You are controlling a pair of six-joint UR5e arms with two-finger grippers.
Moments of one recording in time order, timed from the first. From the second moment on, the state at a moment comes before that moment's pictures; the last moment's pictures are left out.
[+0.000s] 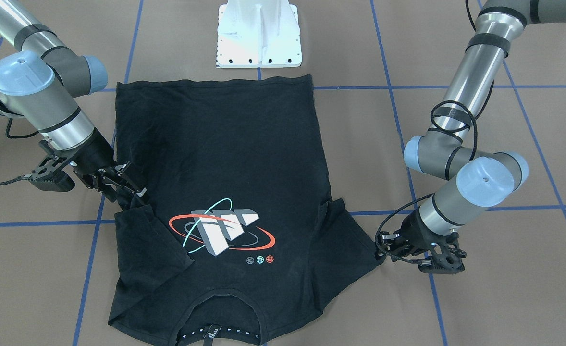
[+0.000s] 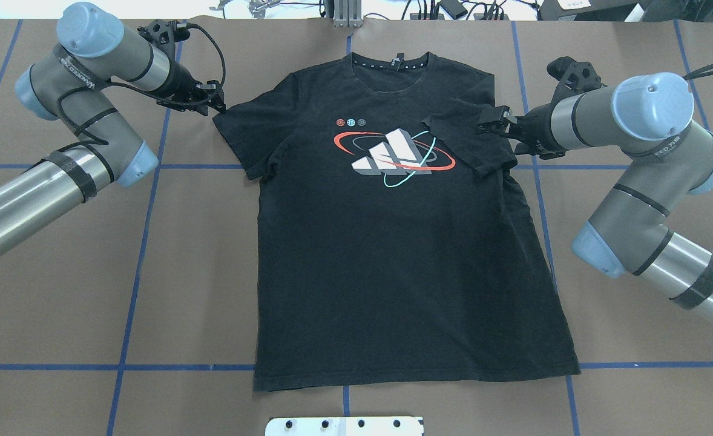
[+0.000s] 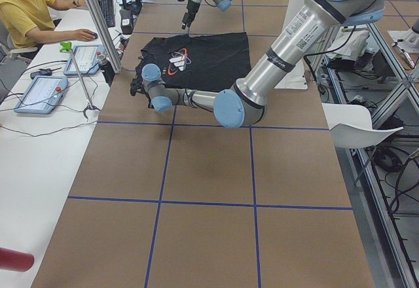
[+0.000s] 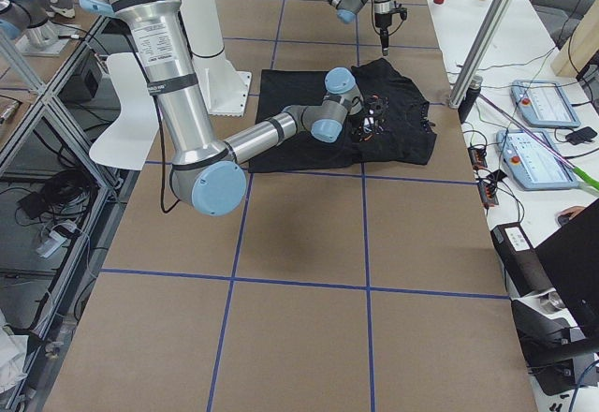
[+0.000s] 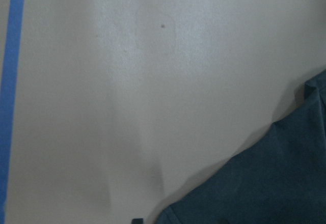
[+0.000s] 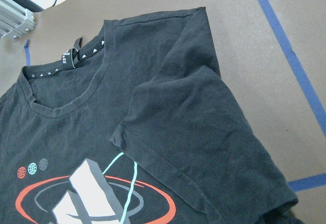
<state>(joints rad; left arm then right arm) -0.92 -2.32 -0.88 -2.51 -2.14 -1.06 0.82 -1.24 1.62 -0.85 1.91 1.46</state>
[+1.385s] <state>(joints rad) -0.91 -2.31 -0.88 -2.51 -2.11 -1.05 0.82 -1.23 1.62 -0.85 1.91 1.46</state>
